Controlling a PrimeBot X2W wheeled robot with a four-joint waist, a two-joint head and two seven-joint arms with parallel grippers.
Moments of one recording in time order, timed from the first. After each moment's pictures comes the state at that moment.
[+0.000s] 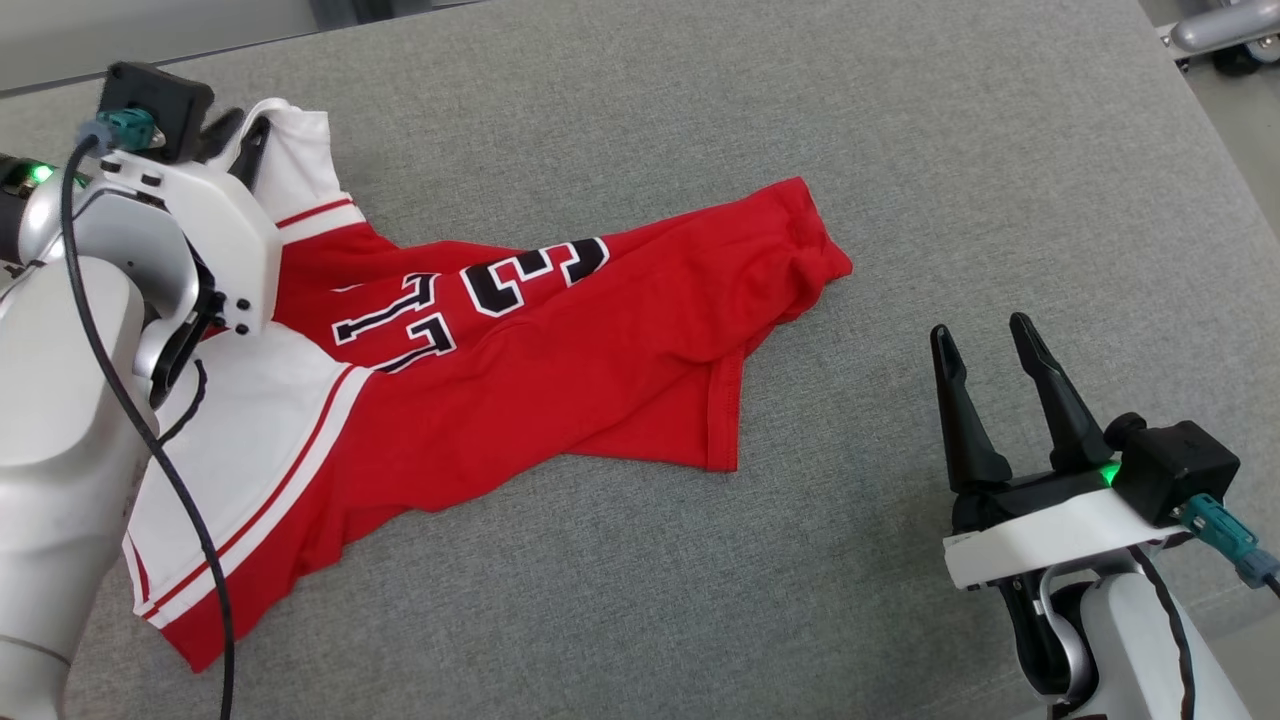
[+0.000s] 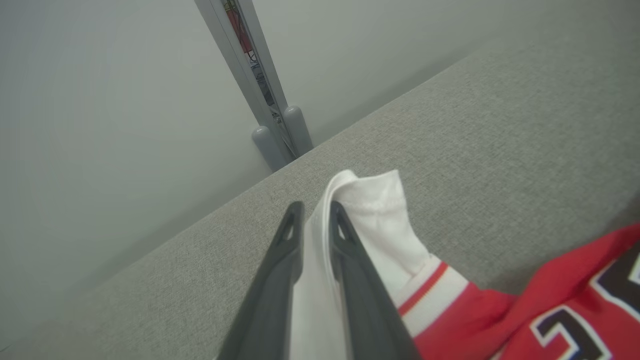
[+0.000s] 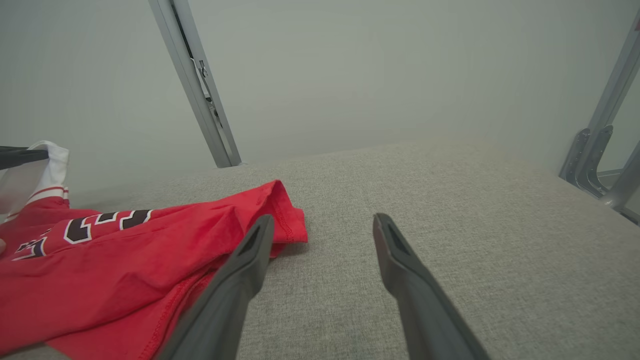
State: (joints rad) left arm -0.93 0.42 -0.55 0.70 -0.40 -0.07 0.16; right arm -0.26 -0.05 0.14 0.20 0.27 0.13 -0.25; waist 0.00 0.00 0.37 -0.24
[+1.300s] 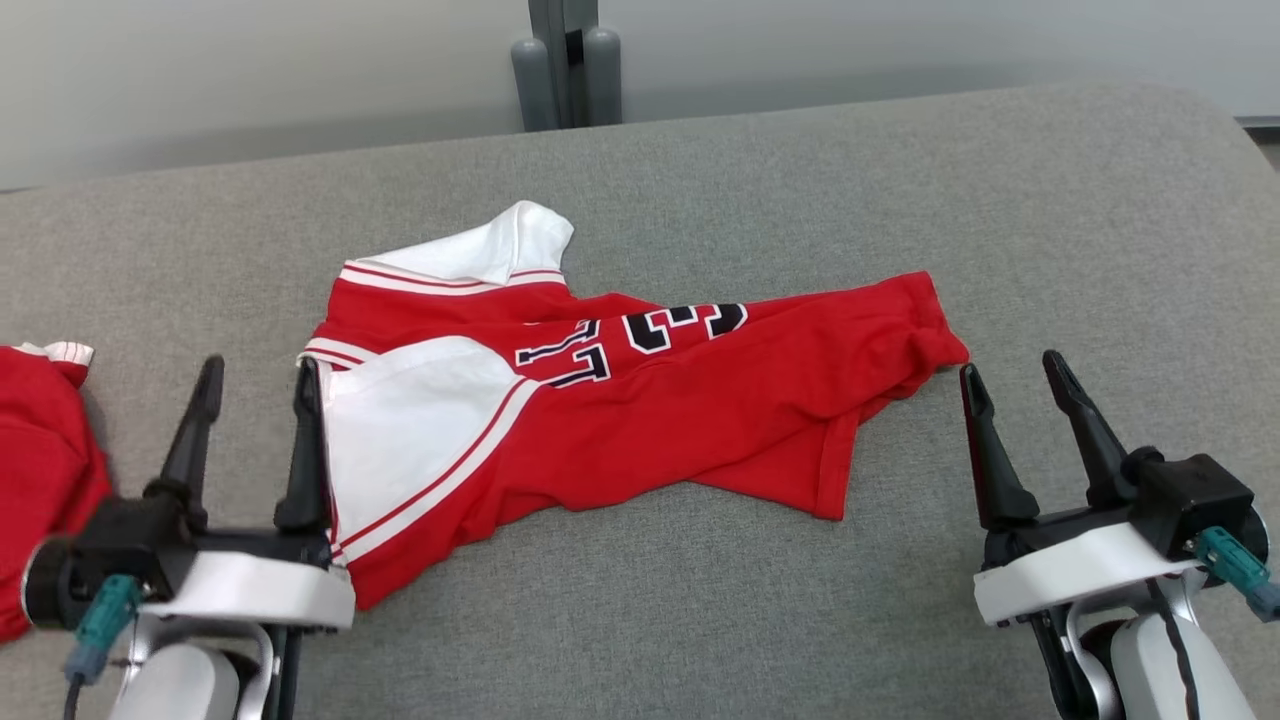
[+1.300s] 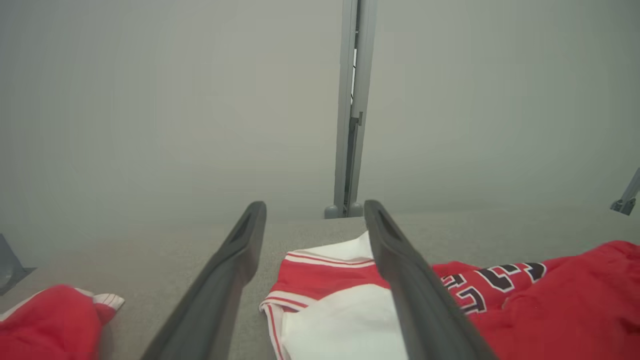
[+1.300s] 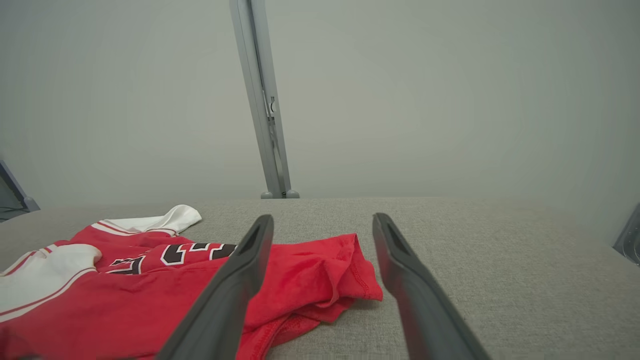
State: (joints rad) left arm -0.18 0.33 -0.22 0.04 -0.45 0.18 -0.26; right arm -0.20 -0.05 0.07 0.15 0.16 0.13 -0.20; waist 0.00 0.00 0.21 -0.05
